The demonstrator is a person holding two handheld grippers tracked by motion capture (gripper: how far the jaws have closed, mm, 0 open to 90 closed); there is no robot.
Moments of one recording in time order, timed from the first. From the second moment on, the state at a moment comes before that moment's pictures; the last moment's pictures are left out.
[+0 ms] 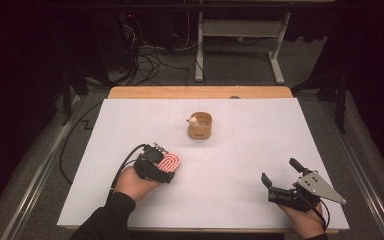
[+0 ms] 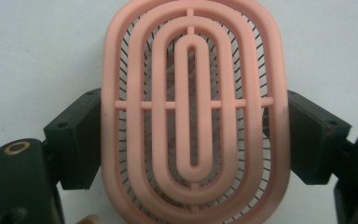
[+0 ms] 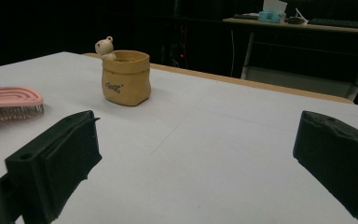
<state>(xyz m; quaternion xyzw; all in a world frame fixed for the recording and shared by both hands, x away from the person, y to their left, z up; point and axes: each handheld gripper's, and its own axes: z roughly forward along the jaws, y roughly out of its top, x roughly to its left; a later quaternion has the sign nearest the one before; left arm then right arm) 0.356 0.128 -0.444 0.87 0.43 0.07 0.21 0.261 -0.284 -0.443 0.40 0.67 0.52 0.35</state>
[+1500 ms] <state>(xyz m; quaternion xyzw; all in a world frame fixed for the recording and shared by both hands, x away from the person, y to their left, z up) 0.331 0.154 -0.436 0.83 0.41 0.14 0.35 0.261 -0.283 -0.444 0.40 0.67 0.52 0.35</state>
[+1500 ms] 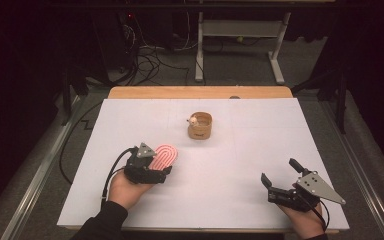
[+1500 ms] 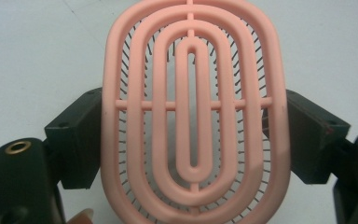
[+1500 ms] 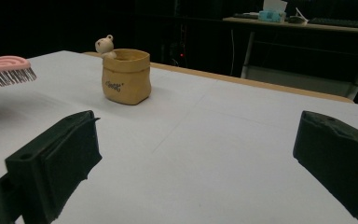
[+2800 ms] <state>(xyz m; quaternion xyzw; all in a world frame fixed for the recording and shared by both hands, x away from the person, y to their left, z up) 0.307 0.194 -0.431 0.75 0.38 0.16 0.51 0.259 -0.280 -0.446 0.40 0.67 0.52 0.36</state>
